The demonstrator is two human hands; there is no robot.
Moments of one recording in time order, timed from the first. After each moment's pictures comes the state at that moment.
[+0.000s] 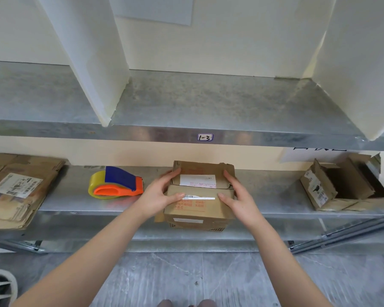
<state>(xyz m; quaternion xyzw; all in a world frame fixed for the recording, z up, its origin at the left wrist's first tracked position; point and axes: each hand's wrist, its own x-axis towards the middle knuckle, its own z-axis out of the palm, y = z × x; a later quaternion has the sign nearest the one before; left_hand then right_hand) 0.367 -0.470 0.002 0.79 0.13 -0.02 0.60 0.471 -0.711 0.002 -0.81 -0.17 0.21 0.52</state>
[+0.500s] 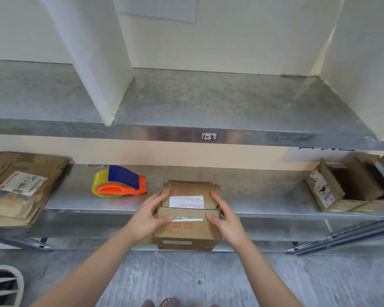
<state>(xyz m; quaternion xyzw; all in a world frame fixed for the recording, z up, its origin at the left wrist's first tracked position) 0.319 -0.459 -0.049 0.81 0.18 -0.04 0.56 0.428 -0.697 -0.044 -0.78 -0.15 0.27 0.54</state>
